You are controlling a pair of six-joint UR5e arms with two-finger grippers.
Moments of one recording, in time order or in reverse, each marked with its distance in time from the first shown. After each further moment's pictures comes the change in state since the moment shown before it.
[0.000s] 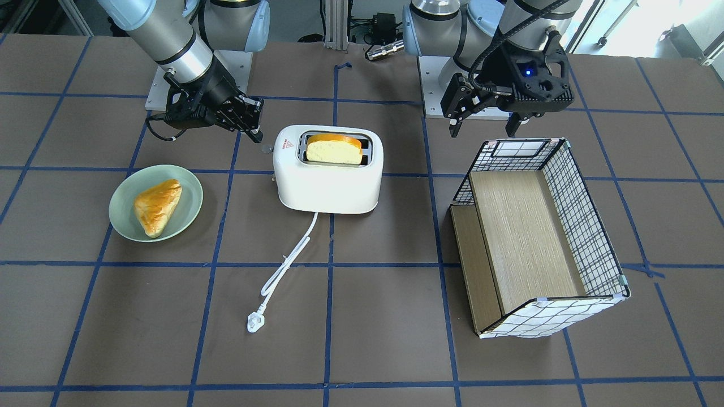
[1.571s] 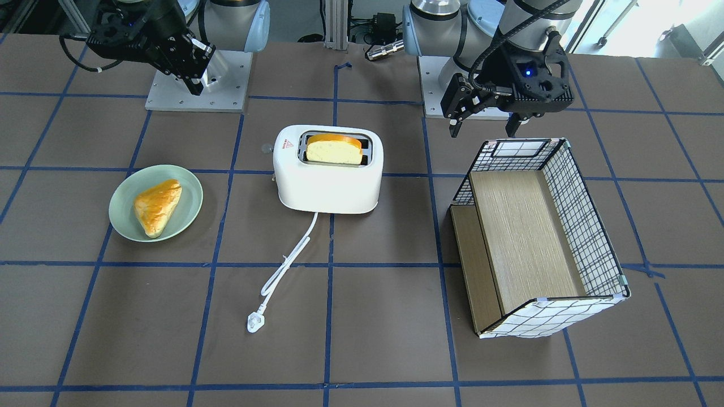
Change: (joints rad) left arm 0.000 0.000 0.000 0.000 0.000 0.000; right arm -0.004 -0.044 -0.331 0.386 -0.296 0.004
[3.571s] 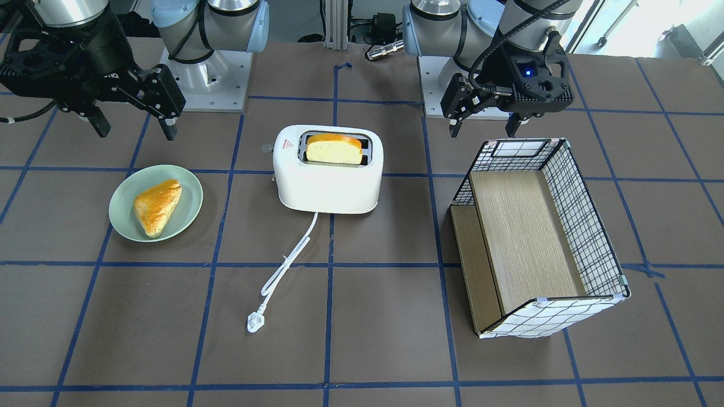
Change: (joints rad) left arm 0.000 0.000 0.000 0.000 0.000 0.000; right arm 0.000 0.257 -0.324 -0.064 -0.097 -0.152
